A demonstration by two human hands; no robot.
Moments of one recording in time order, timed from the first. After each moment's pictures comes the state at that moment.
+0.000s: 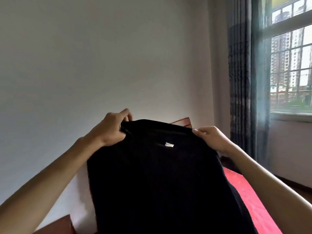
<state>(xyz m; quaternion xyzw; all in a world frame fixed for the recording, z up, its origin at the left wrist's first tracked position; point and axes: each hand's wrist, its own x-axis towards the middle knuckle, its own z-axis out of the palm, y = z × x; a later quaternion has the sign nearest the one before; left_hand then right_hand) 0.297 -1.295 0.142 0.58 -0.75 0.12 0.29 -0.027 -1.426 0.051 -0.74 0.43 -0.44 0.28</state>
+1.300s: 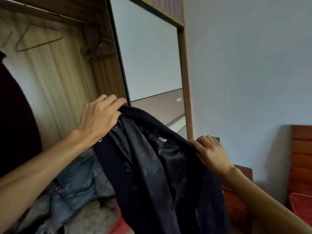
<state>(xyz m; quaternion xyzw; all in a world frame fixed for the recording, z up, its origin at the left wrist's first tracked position) 0.469 -0.564 0.141 0.79 -0.26 0.54 -0.12 0.475 -0.918 -0.036 -0.88 -0.17 -0.44 0.02</state>
